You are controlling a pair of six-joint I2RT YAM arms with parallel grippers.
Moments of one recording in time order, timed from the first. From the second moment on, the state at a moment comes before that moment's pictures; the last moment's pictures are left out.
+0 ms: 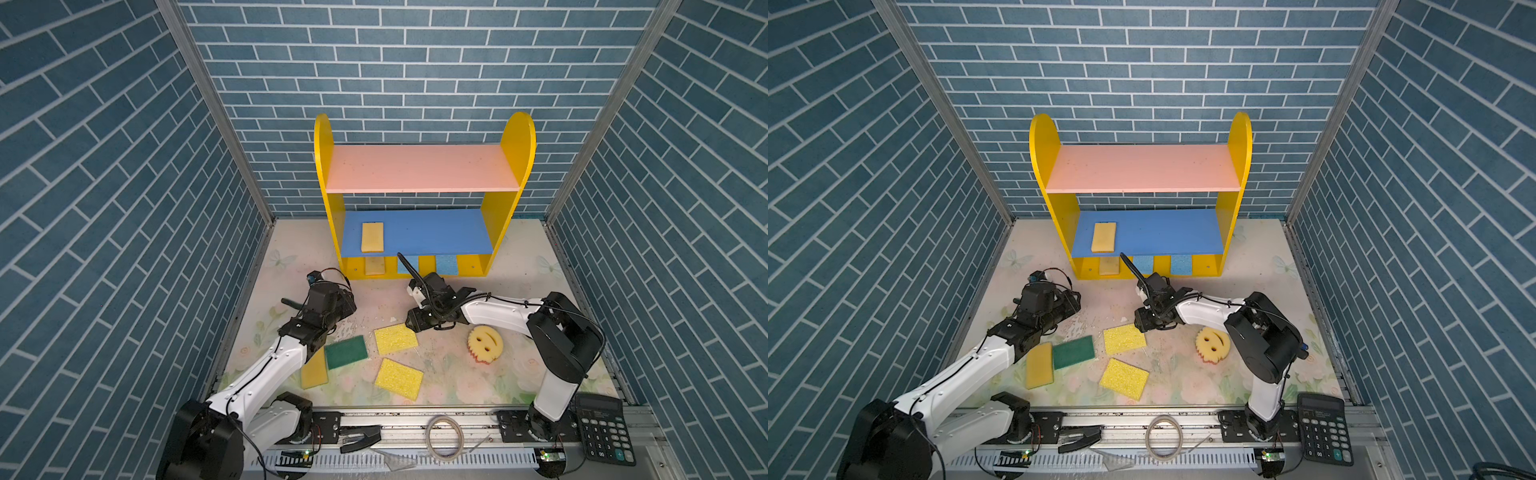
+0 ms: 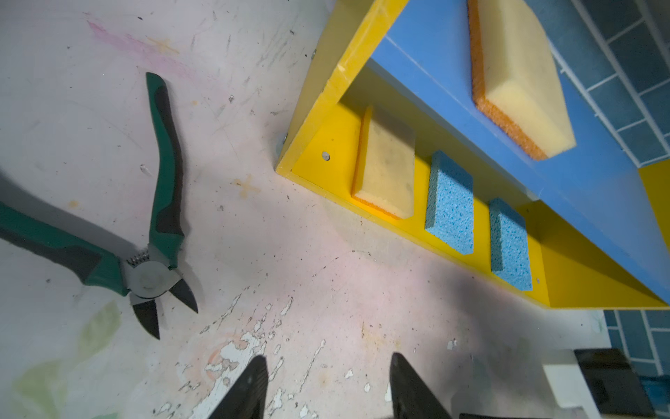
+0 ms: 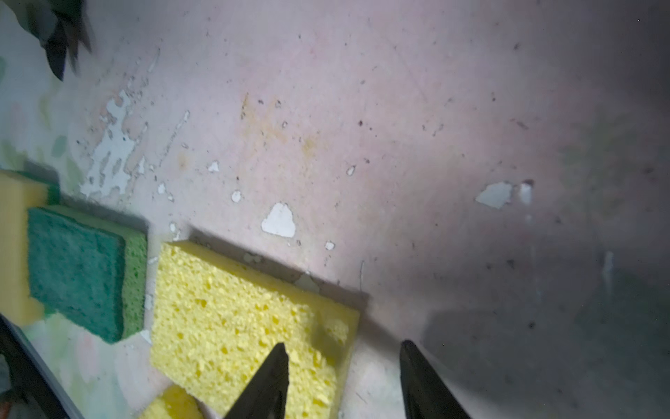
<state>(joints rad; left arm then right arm) -0.36 1.07 0.54 -0.15 -0.08 -0.78 0.85 1.80 1.06 -0.30 -0.23 0.42</state>
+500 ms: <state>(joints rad) -0.38 1.22 0.52 -0.03 0.04 -0.80 0.87 1.85 1.07 -0.25 -0.22 0.49</state>
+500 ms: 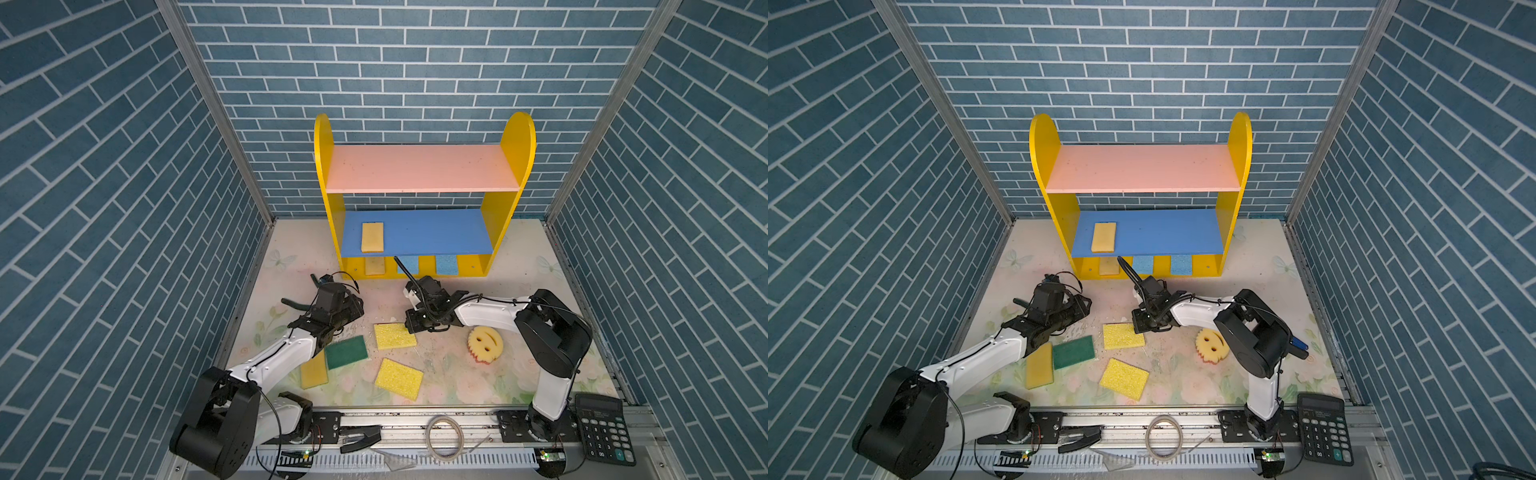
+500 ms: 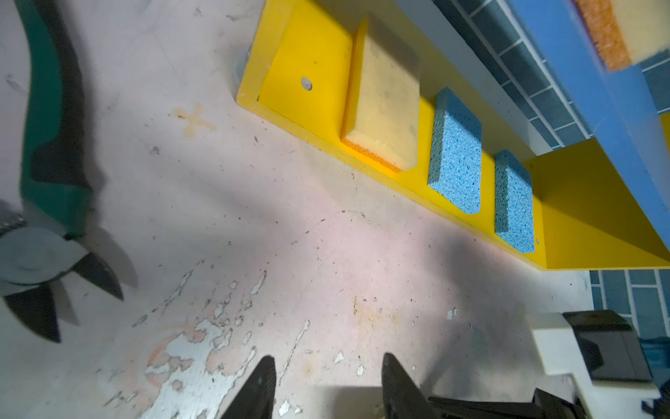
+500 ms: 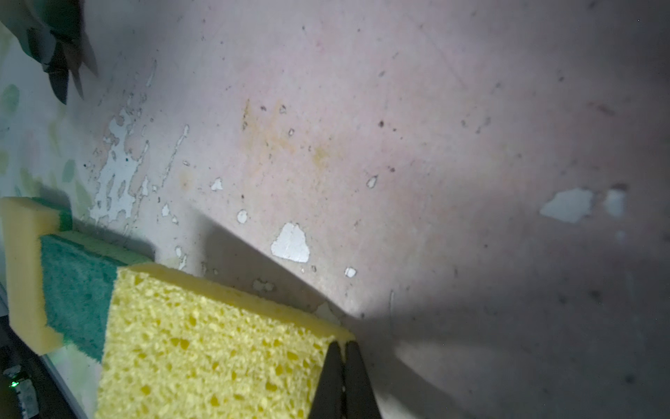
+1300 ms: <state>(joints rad) -0.52 1.29 0.53 0.26 0.19 -0.76 0.76 1.68 1.38 -0.70 -0.42 0.15</state>
